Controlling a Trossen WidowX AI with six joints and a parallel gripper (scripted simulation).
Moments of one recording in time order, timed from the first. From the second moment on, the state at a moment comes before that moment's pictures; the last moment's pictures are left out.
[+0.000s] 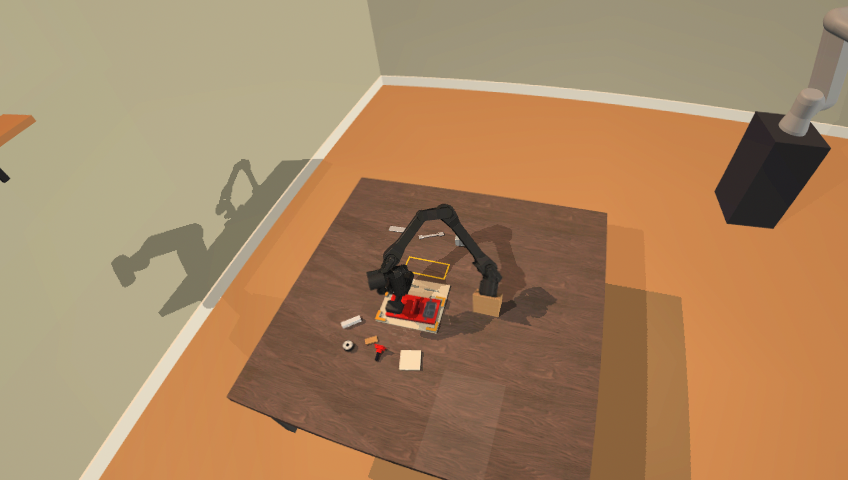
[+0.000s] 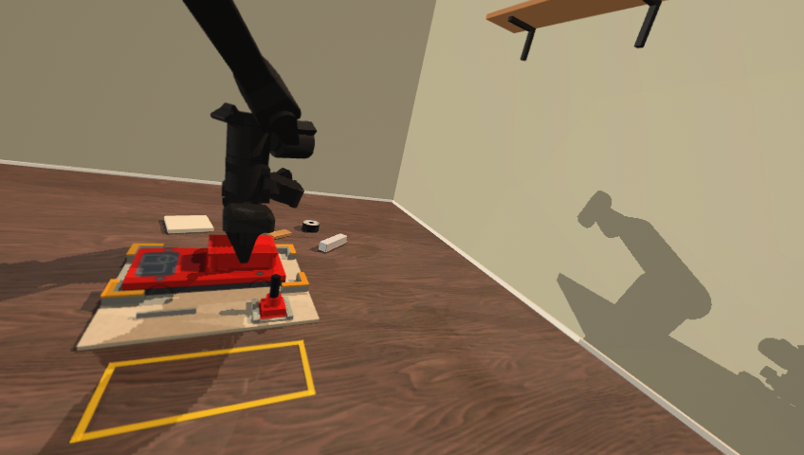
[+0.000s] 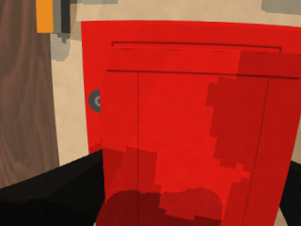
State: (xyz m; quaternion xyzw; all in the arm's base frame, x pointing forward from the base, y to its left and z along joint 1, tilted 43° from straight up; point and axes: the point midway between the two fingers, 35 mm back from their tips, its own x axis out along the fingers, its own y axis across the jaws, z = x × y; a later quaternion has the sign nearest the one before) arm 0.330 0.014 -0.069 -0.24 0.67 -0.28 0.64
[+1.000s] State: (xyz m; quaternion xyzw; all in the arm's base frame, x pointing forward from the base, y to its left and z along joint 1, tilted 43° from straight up) arm 0.329 0.012 -0.070 -0.24 0.68 -0.28 0.64
